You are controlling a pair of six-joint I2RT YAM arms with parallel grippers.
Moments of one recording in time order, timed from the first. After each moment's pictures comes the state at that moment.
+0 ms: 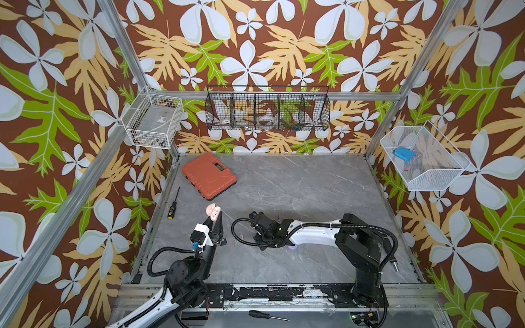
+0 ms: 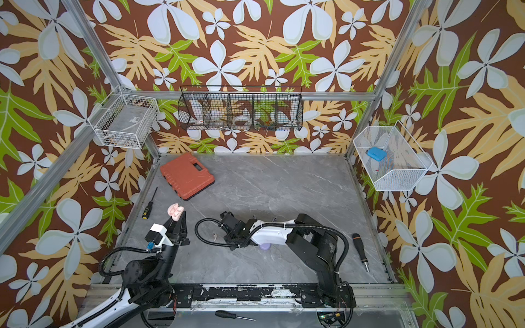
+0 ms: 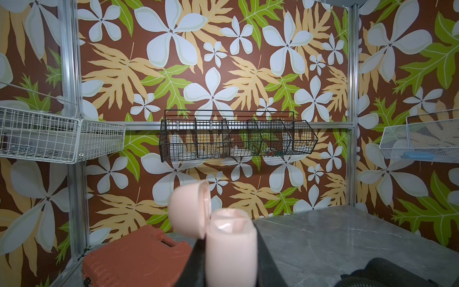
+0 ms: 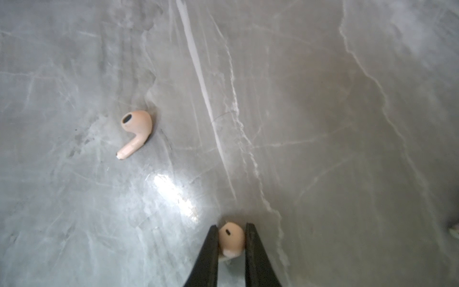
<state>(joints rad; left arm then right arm) -0.88 0.13 0.07 0.56 -0.59 0.28 1.05 1.91 1.14 -0.33 0.10 0.36</state>
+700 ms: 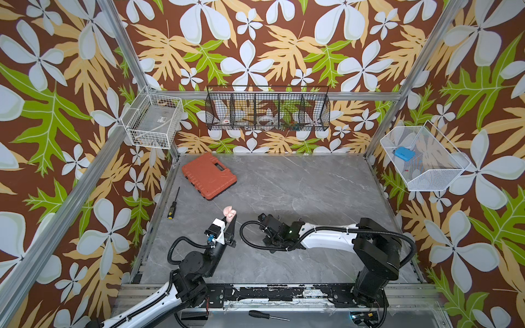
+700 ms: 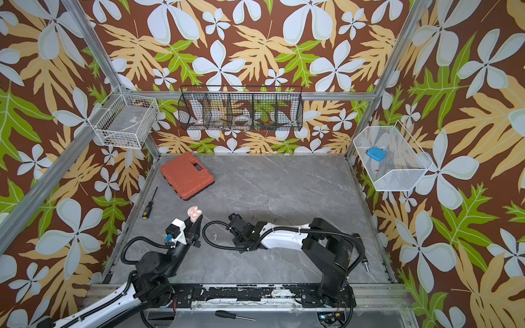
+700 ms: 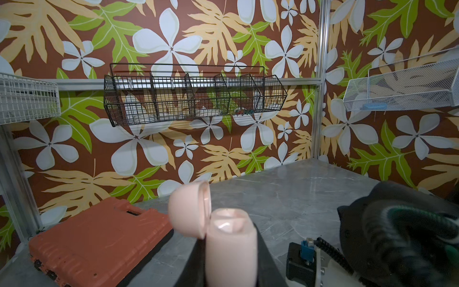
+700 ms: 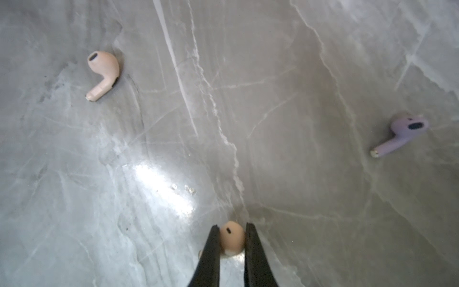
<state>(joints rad) -0.89 0.31 0.08 0.47 -0.49 0.13 1.05 1.75 1.01 -0.37 0.16 0.35</state>
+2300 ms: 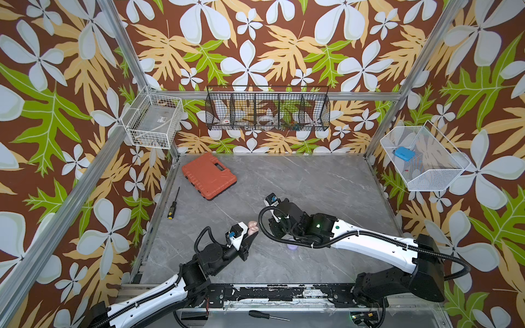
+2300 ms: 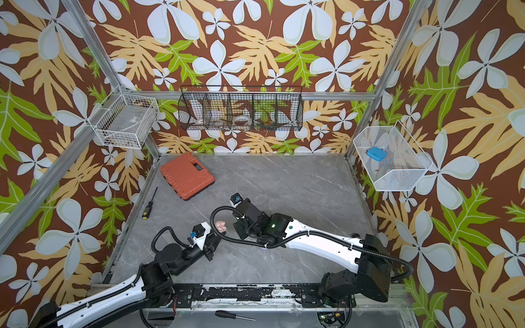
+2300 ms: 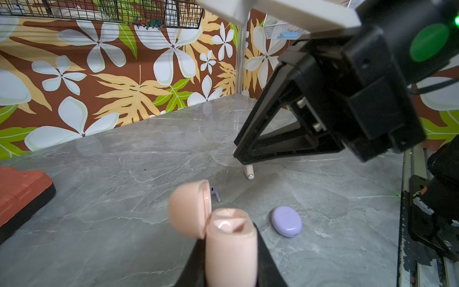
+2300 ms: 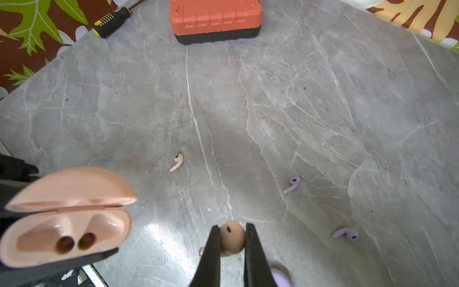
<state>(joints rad) -0.92 0.52 0.10 0.35 -0.14 -0.07 1.05 1.42 1.13 -0.49 0.24 0.30</state>
